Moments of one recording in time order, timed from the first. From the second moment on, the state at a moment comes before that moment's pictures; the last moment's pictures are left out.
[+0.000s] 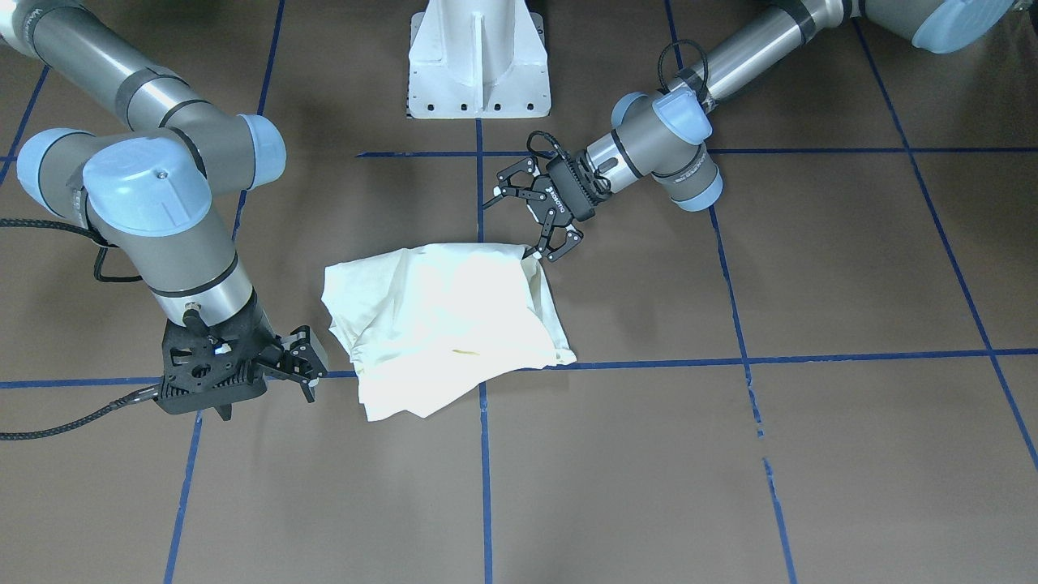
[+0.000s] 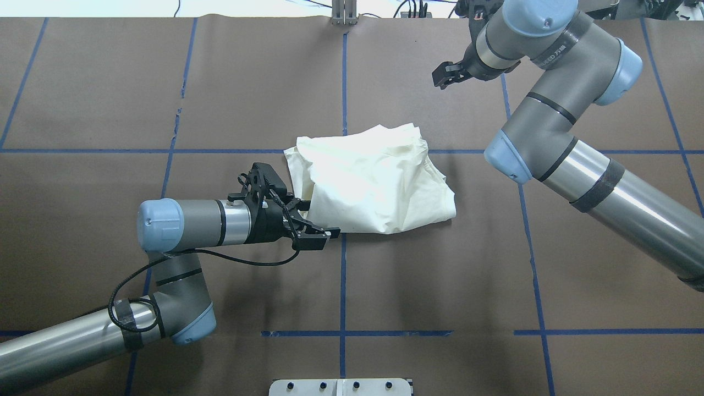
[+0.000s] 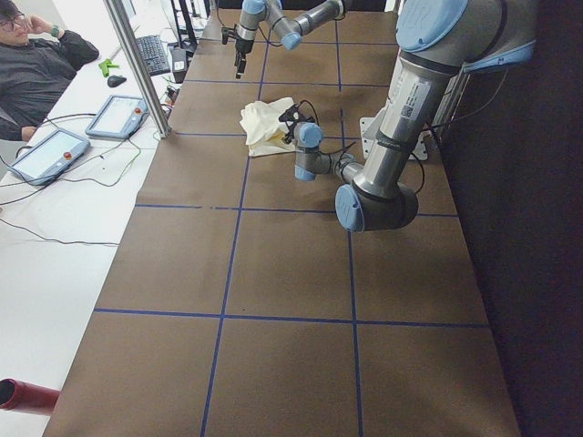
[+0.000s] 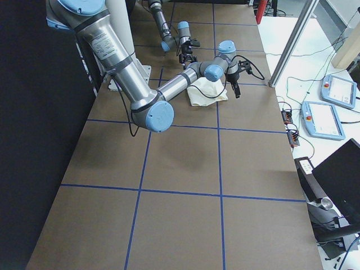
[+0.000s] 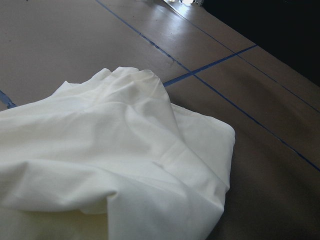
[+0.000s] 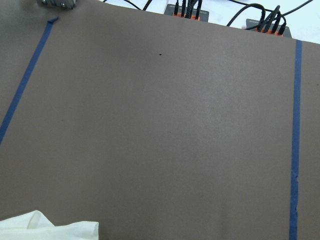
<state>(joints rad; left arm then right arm) -0.44 -2.10 -1.32 -3.04 -1.77 -0.76 0.88 -0.93 1.48 -1.31 1.87 0.77</state>
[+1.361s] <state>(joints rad) -0.37 -2.05 -1.33 -3.11 -1.80 -0.77 0.89 -0.93 1.48 -1.30 1.87 0.77</state>
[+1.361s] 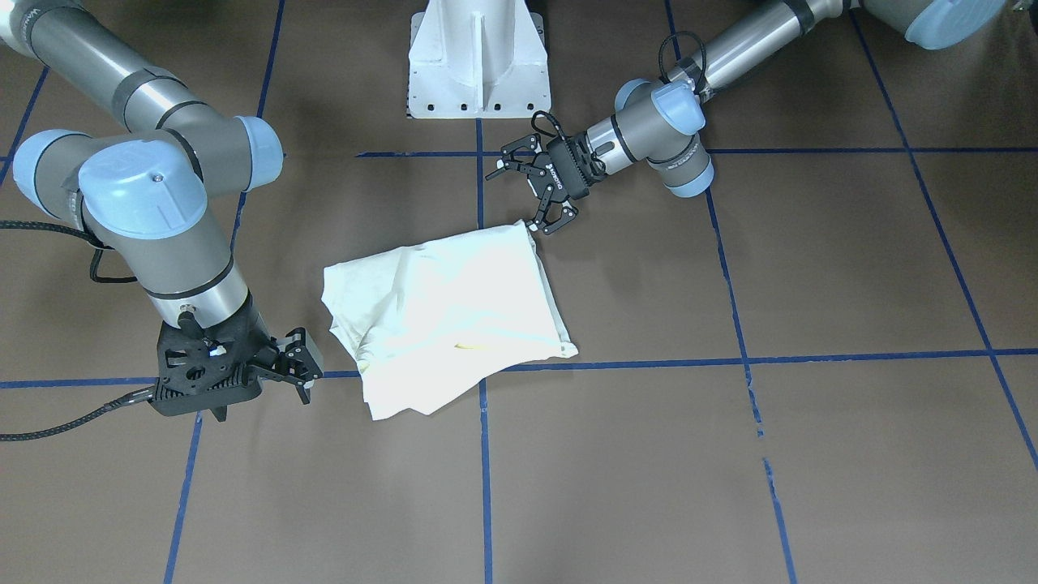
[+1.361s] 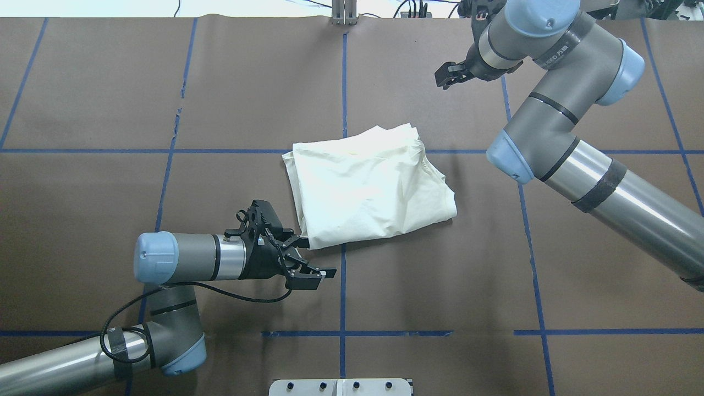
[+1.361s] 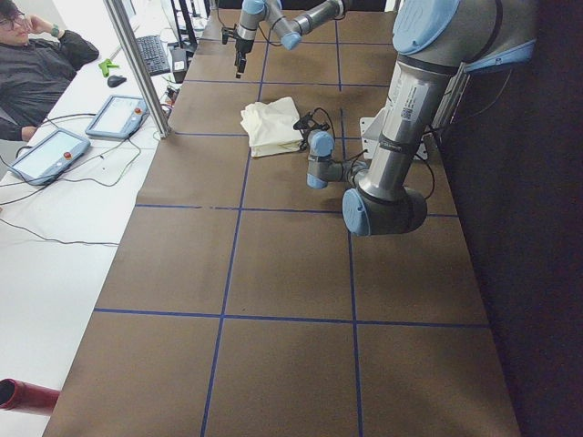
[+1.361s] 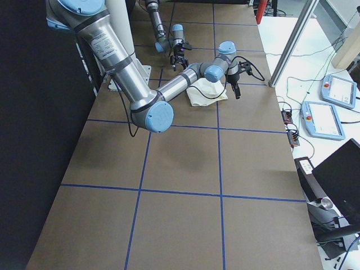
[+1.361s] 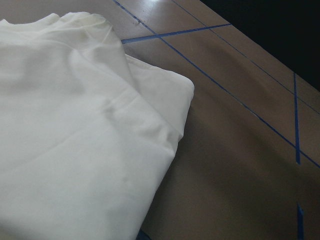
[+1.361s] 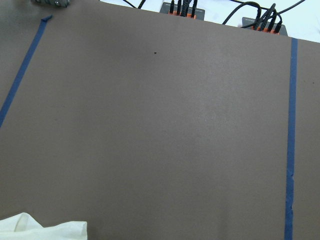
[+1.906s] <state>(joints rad) -0.46 -2.01 -1.38 -3.10 -1.96 -0.96 0.89 -0.93 1.48 -1.31 1.87 0.77</state>
